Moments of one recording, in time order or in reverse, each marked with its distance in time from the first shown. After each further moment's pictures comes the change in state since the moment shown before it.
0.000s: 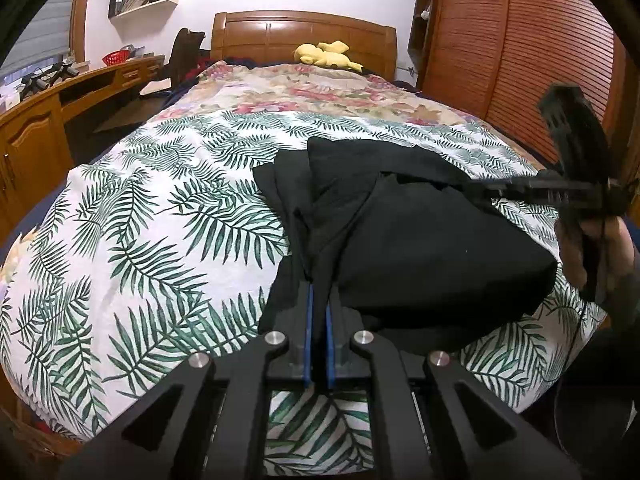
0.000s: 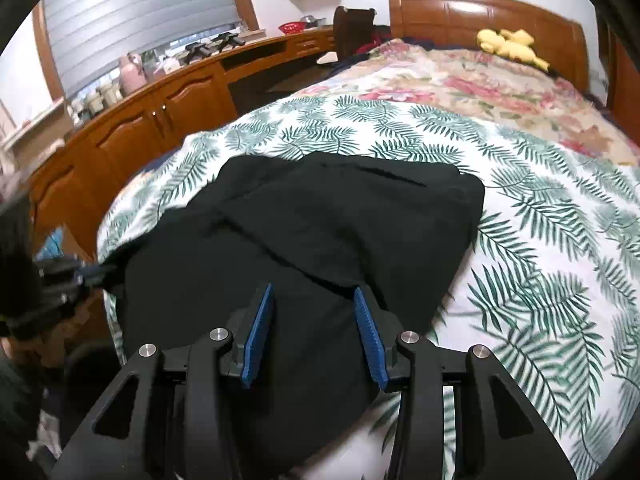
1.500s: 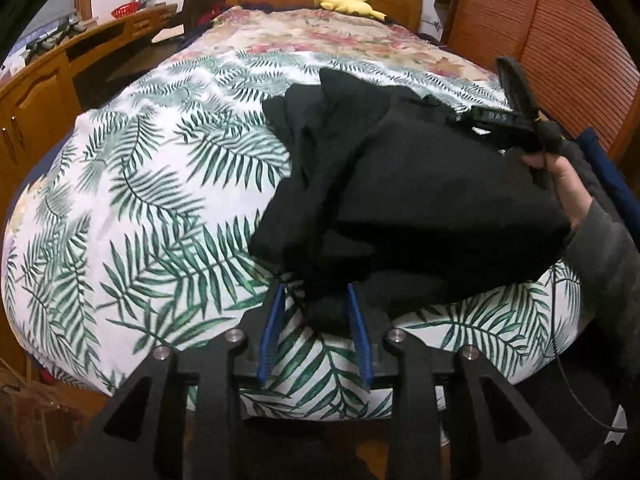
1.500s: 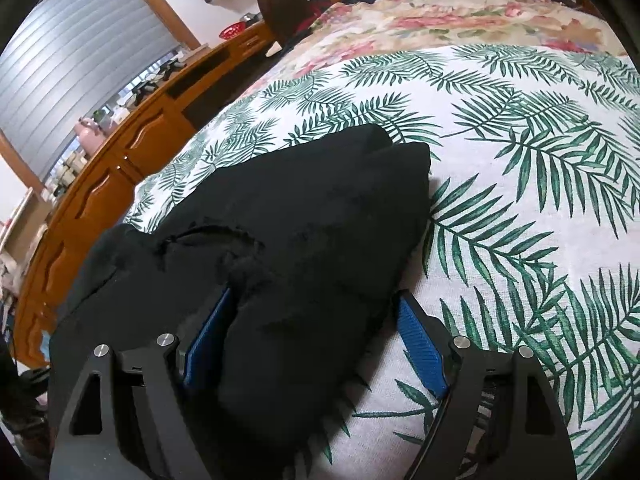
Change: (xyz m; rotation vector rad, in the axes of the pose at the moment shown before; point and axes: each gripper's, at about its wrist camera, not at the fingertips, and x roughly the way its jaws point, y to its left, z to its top) left arm 0.011 -0.010 -0.020 -0.062 0.215 0.056; right arm 0.067 -0.116 0.011 0.270 0.045 0.053
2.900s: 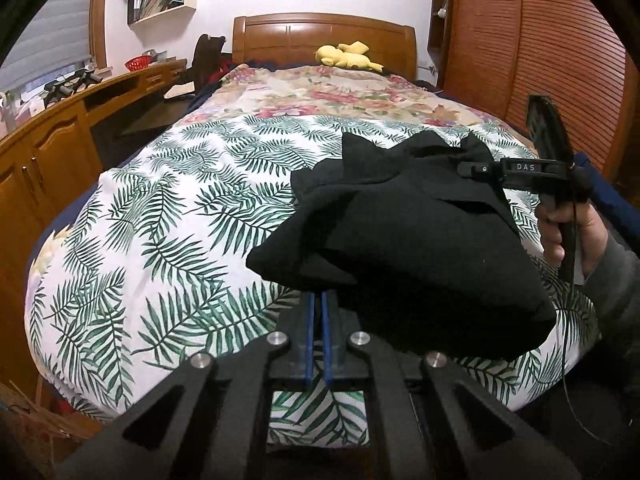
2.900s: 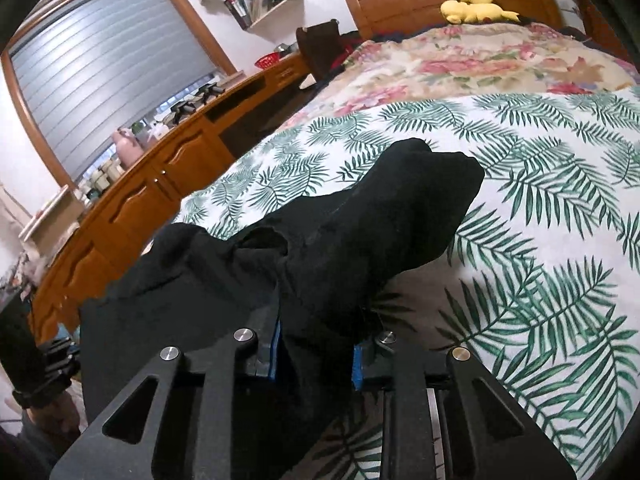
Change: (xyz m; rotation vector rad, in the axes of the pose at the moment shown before) left arm -0.044 0.000 0.009 0.043 -0.223 0.042; right arm -0.065 0.041 -0.021 -0.051 -0.125 0.081
